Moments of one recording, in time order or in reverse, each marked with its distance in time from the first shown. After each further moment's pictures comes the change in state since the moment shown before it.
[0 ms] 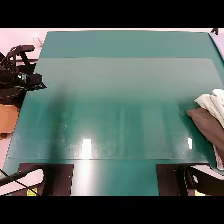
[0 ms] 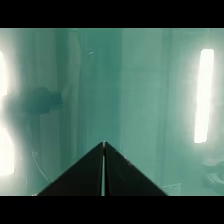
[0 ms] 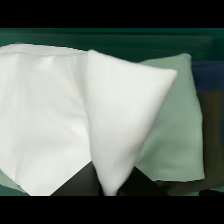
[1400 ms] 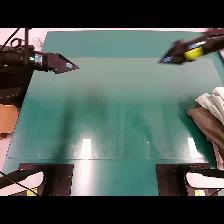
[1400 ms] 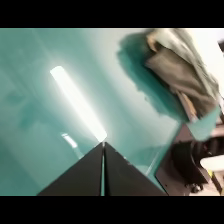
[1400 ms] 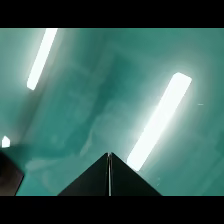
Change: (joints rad) left arm -0.254 0.005 0.153 -0.624 -0.093 0.244; right arm 1.638 -0.384 0.427 0.307 -0.070 -0.350
